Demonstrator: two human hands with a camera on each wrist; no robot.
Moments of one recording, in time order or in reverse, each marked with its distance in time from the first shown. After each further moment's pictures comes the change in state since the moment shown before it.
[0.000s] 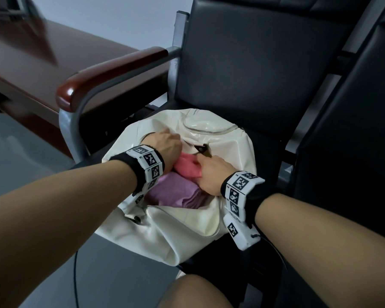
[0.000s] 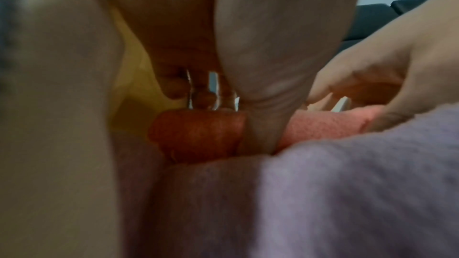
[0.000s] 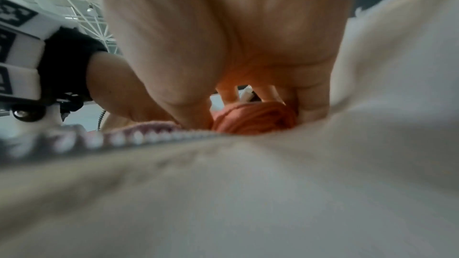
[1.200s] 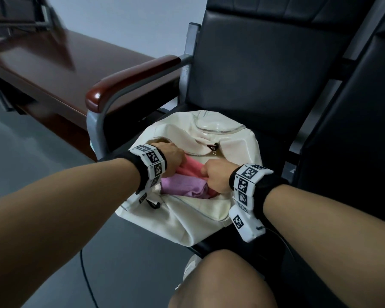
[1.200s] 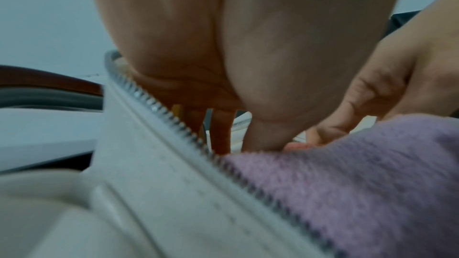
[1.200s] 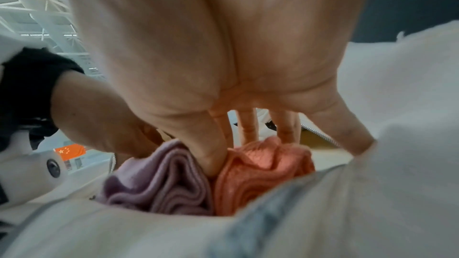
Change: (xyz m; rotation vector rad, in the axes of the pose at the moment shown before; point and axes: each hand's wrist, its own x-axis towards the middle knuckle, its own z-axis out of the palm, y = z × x) left_hand -0.051 0.003 -0.020 -0.061 -0.218 -0.021; right_hand -0.037 -0.024 -0.018 -0.151 -0.121 -0.143
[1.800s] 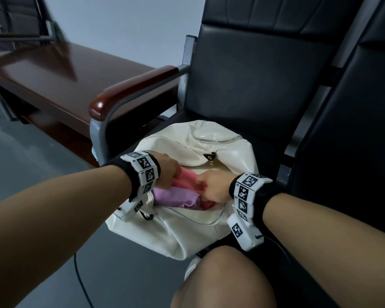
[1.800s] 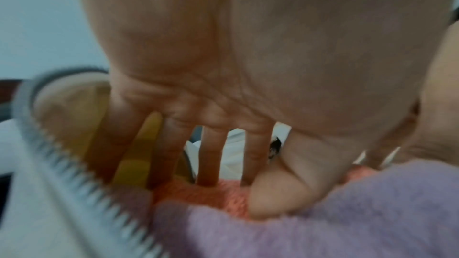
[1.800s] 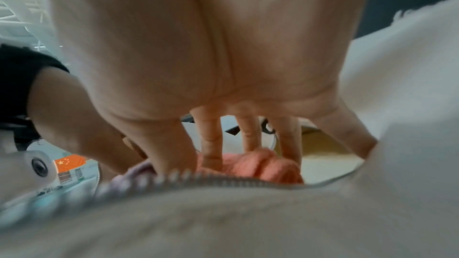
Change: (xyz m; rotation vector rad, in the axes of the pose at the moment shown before) left_hand -0.027 0.005 -0.006 0.042 -0.125 -0.014; right_hand -0.014 0.000 0.010 0.122 -0.056 -0.050
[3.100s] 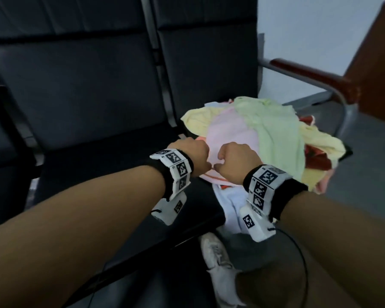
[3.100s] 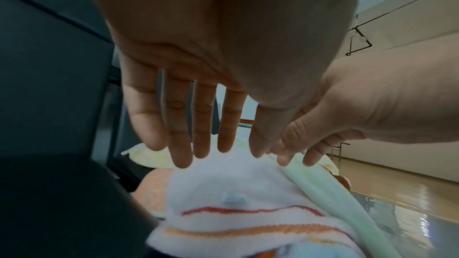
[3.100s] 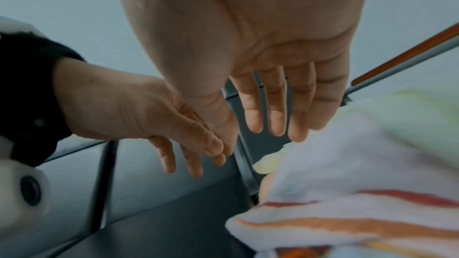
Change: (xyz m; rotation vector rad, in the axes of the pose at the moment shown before) left_hand -0.085 0.637 -0.153 0.011 0.301 0.806; right_hand -0.533 0.288 0.150 0.369 0.733 1.178
